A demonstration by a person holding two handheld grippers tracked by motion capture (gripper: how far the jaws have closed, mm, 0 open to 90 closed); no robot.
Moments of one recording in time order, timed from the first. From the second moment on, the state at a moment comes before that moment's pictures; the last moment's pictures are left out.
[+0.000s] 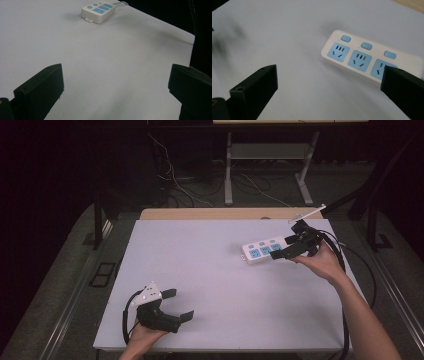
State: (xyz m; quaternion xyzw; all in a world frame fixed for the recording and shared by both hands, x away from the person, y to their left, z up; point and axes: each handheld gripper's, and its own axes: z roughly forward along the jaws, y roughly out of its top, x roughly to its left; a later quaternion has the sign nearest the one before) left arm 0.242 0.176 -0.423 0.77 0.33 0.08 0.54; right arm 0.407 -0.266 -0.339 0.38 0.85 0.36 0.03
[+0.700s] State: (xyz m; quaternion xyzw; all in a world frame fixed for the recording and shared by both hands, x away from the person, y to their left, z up) left arm 0.243 0.179 -0.422 0.77 0.33 0.08 0.54; right arm 0.451 -0.251 -0.329 0.40 0.85 0.34 0.04
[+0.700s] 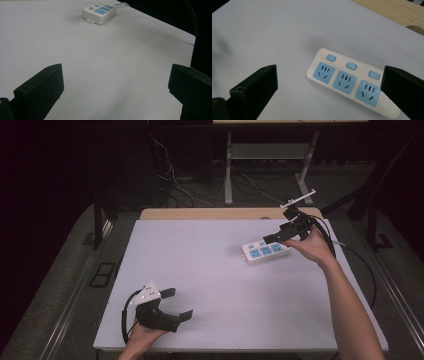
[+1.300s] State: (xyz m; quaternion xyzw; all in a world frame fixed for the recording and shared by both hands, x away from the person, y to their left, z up) left arm 0.244 0.180 -0.422 0.77 0.33 0.08 0.54; right arm 0.478 -0.263 -0.344 0.45 0.82 0.36 0.03
